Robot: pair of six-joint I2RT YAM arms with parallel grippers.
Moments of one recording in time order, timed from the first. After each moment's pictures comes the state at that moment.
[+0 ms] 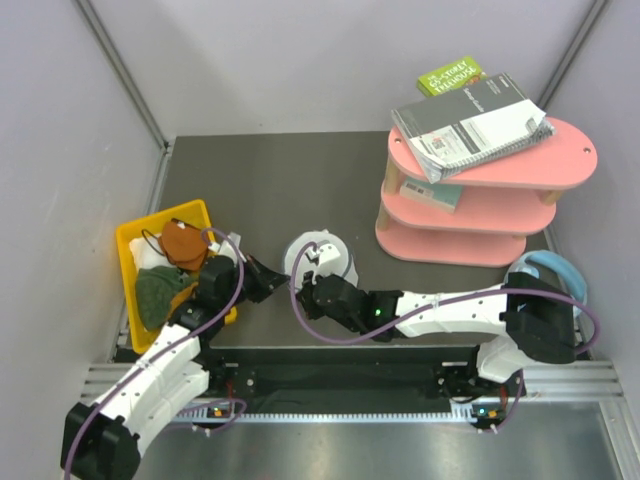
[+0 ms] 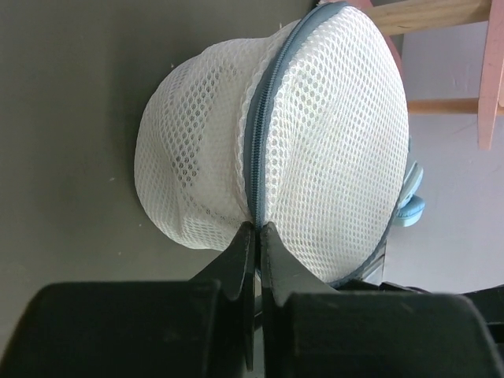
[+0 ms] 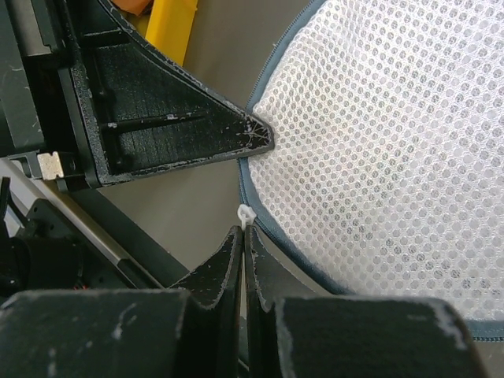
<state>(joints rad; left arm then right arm) -0.39 0.70 0.33 -0.10 0.26 -1.02 1.32 1.52 0.88 0.13 0.45 0.66</state>
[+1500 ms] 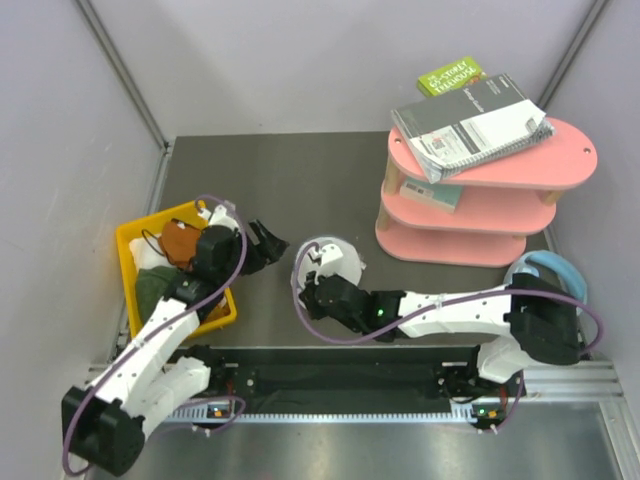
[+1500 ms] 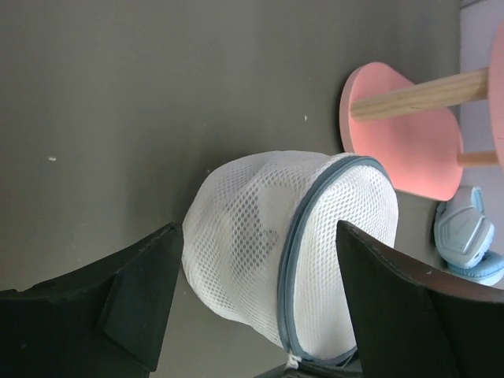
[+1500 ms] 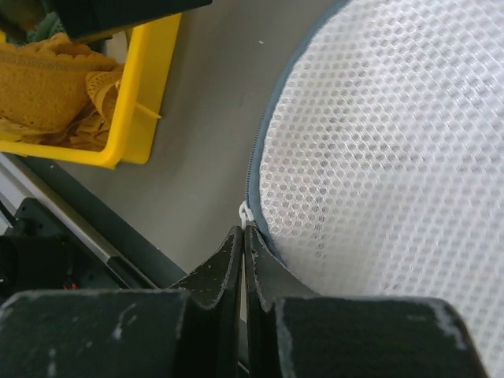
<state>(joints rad) -0.37 0.91 0.63 -0.22 0.08 -0.77 1.31 1.48 0.86 0.10 0.47 0.65</state>
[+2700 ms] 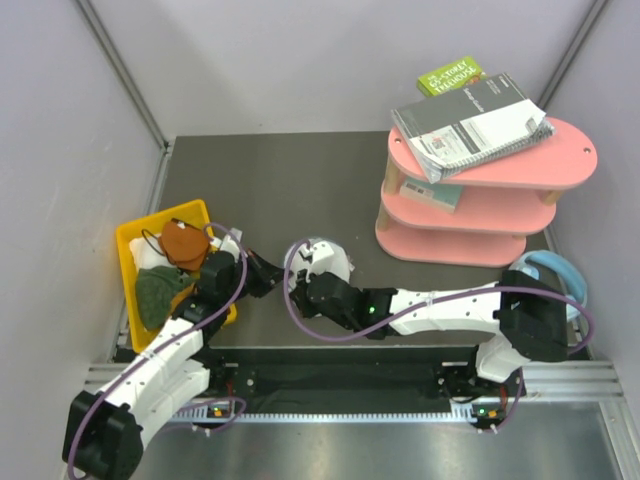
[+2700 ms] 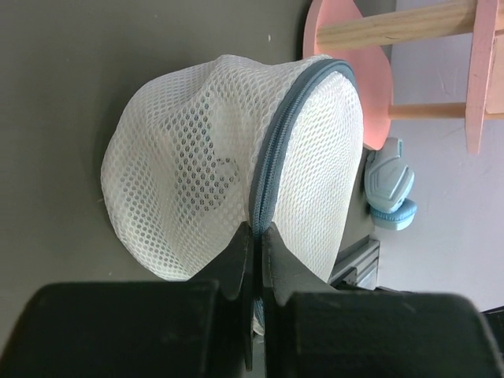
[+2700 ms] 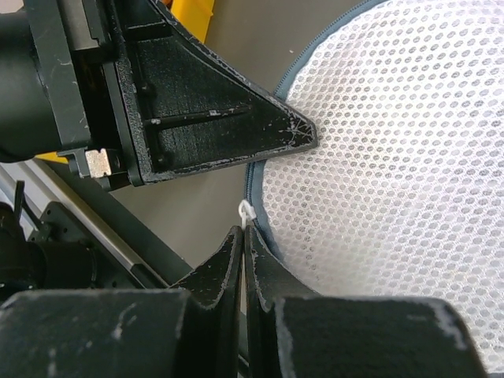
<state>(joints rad) -0.37 0.77 0.33 0.00 0.29 -1.02 1.32 1.55 0.94 0.13 0.43 0.66</state>
